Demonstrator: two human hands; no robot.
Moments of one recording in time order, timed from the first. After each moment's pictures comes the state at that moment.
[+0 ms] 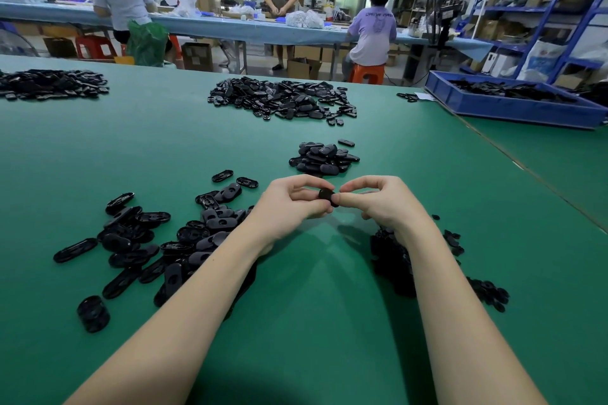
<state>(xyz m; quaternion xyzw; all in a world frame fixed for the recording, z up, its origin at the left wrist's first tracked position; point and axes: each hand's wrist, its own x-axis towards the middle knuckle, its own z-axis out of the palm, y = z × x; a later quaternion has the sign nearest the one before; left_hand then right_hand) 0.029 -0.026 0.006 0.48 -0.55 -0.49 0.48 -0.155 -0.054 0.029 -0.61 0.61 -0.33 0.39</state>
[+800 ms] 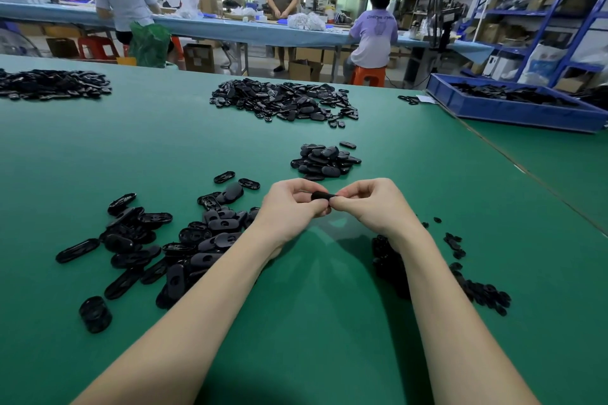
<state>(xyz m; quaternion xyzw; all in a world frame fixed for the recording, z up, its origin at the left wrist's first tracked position) 0.020 -0.031 0.000 0.55 -0.49 -0.46 0.50 -0.145 -0.058 0.017 -0.64 0.58 -0.35 0.36</state>
